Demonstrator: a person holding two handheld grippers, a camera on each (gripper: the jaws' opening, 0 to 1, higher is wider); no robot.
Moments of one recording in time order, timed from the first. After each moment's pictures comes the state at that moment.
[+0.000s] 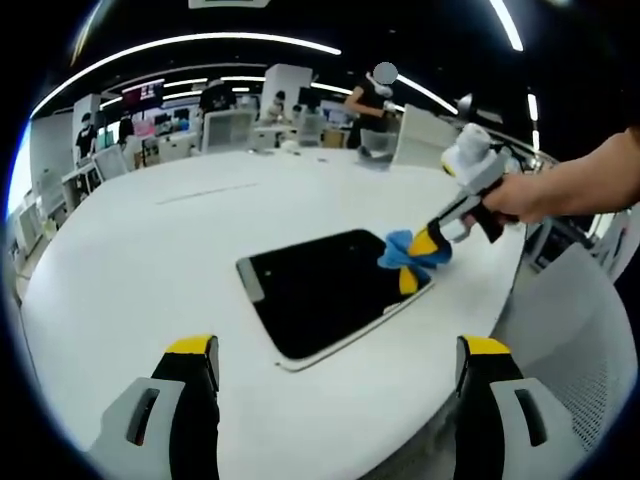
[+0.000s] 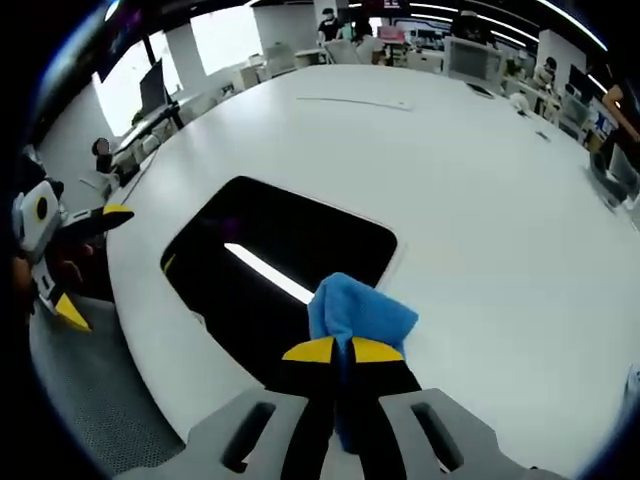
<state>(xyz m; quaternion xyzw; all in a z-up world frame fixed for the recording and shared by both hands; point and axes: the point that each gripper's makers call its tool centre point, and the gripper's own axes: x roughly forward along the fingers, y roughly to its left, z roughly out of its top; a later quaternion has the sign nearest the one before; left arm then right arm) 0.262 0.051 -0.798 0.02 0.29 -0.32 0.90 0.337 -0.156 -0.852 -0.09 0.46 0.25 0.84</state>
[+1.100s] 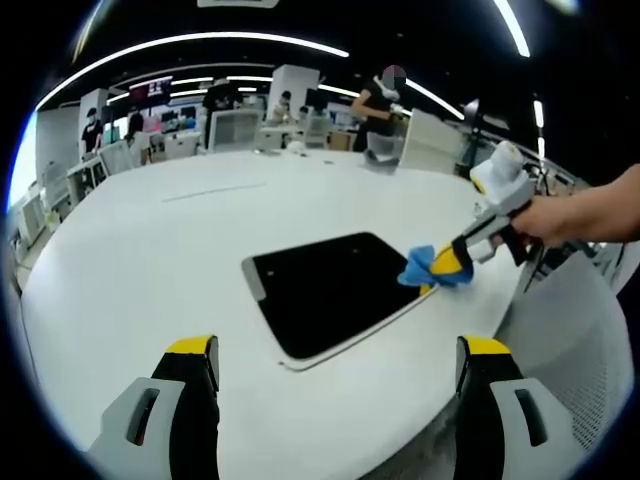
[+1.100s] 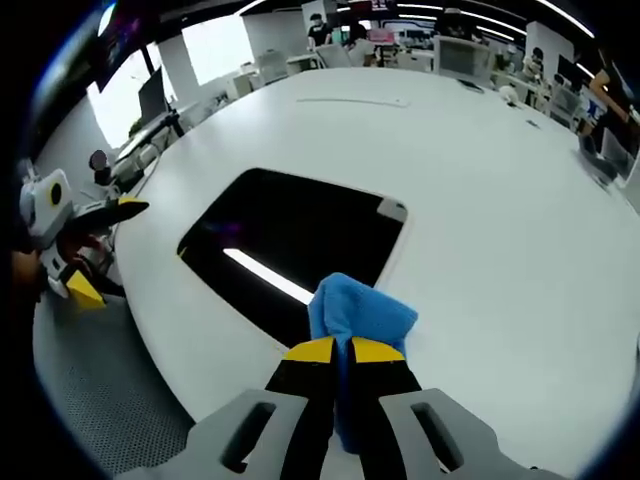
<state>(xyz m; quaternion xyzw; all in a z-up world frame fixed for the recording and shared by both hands) 0.264 0.056 -0.798 0.00 0.29 -0.31 0.91 0.304 -0.154 -0.852 -0.07 0.46 0.24 0.85</state>
